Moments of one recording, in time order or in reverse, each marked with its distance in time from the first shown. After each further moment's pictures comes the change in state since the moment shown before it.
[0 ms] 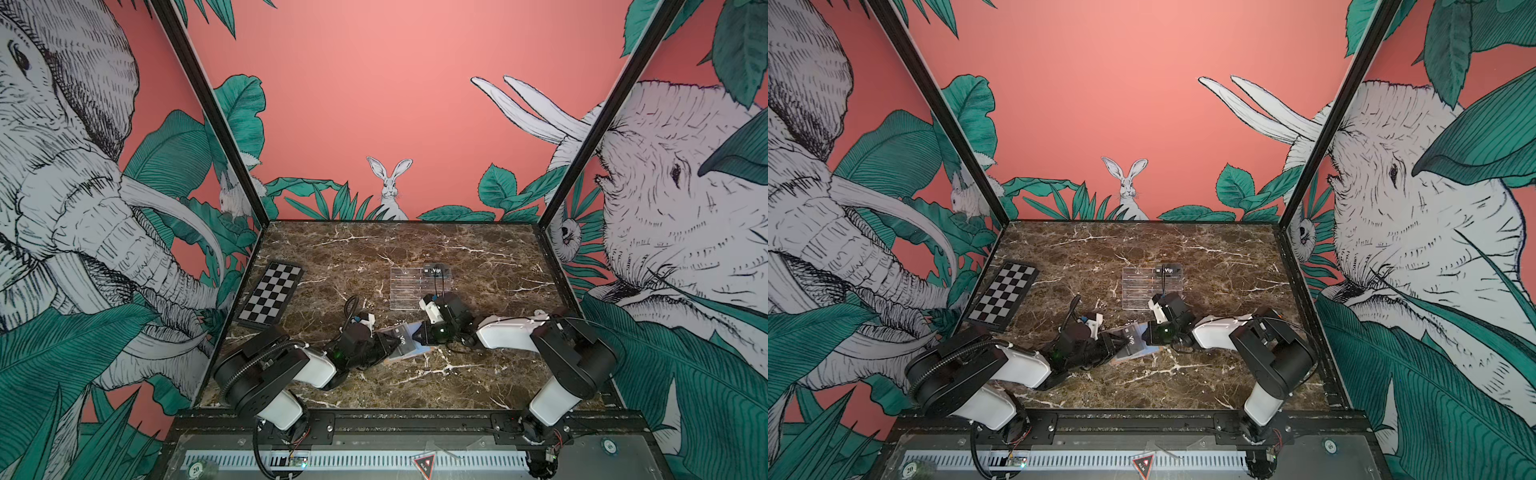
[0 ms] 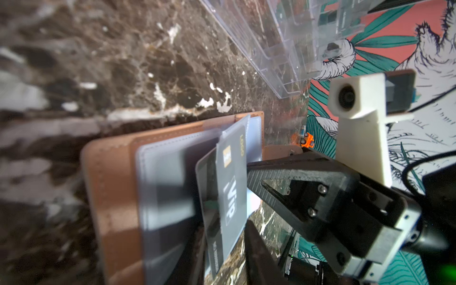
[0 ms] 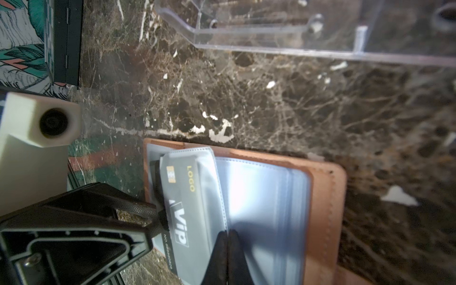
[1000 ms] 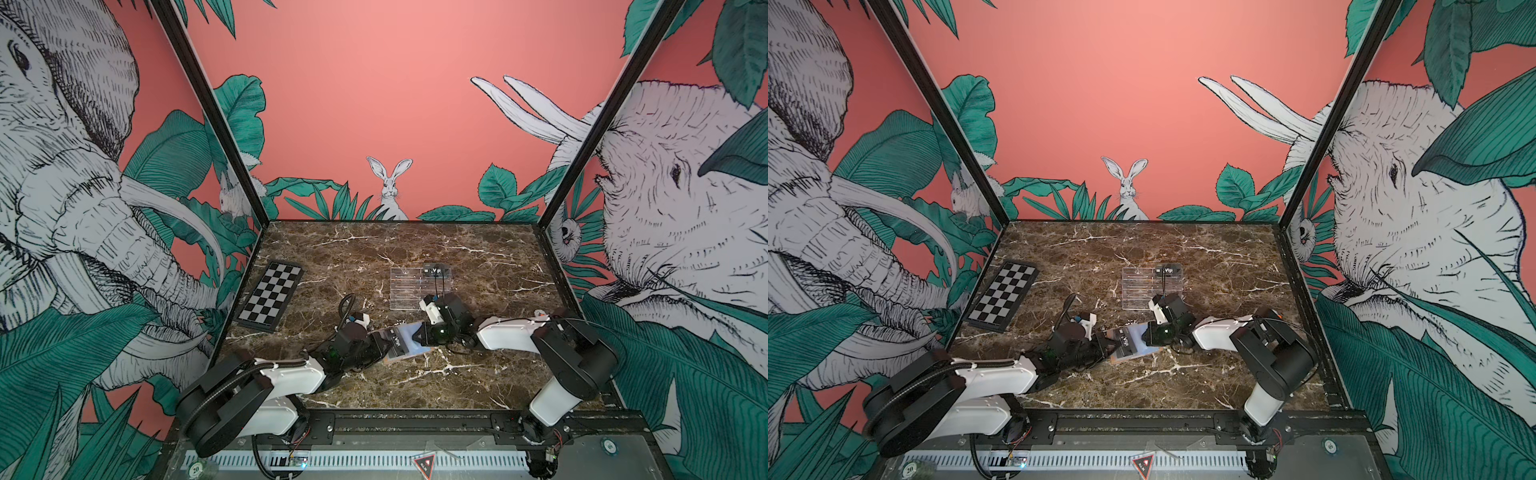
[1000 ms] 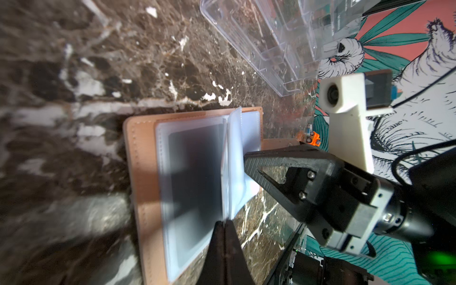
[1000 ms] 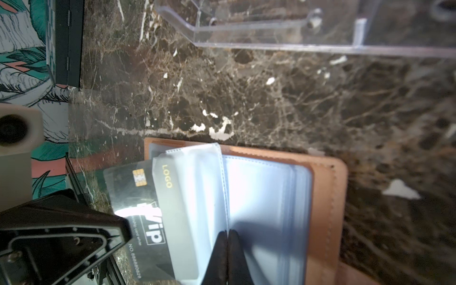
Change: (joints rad) left arm 0.000 -0.294 0.006 -0.349 -0.037 0.053; right arm 0.004 -0.014 -0.015 0.004 0.010 0.015
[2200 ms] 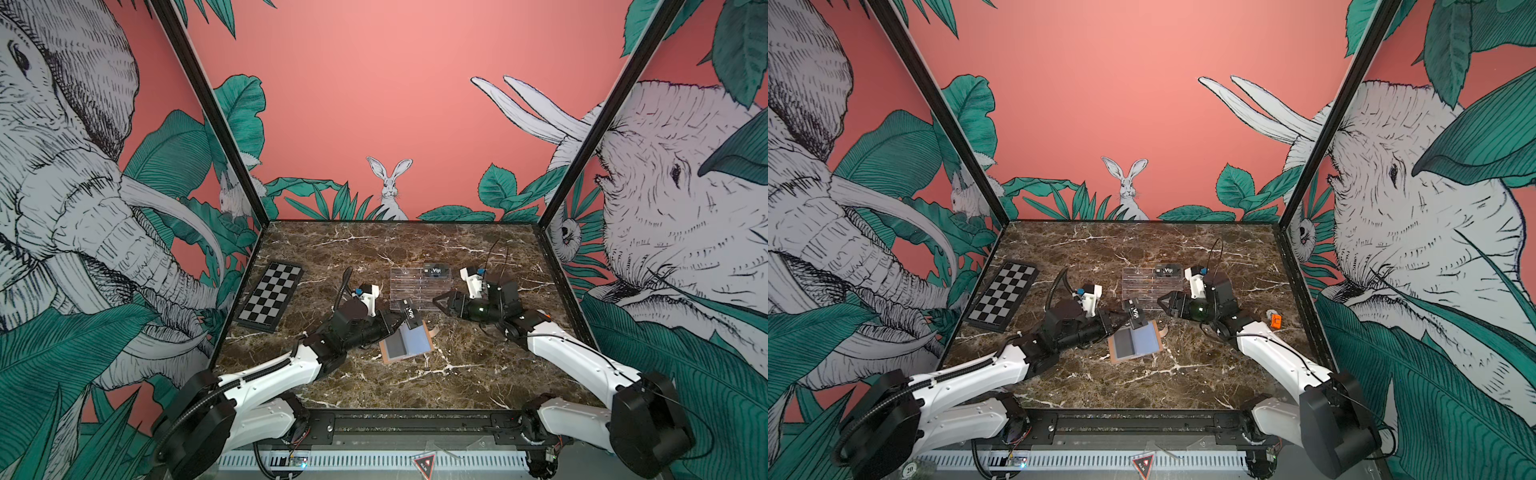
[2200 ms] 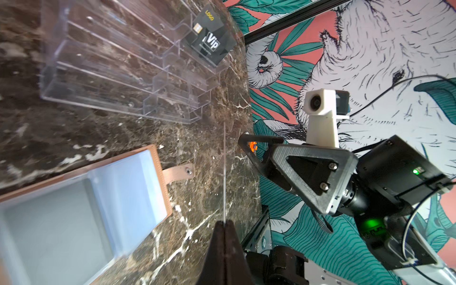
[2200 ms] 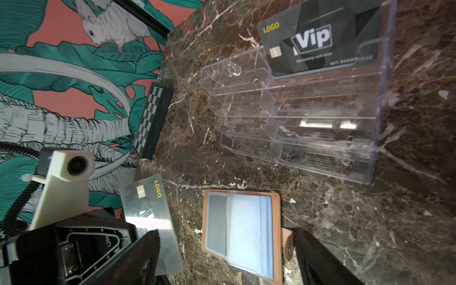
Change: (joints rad) left arm 0.009 -0.069 0.264 -0.079 0.060 0.068; right arm -0.298 -0.469 0.003 -0.185 -0.088 0.000
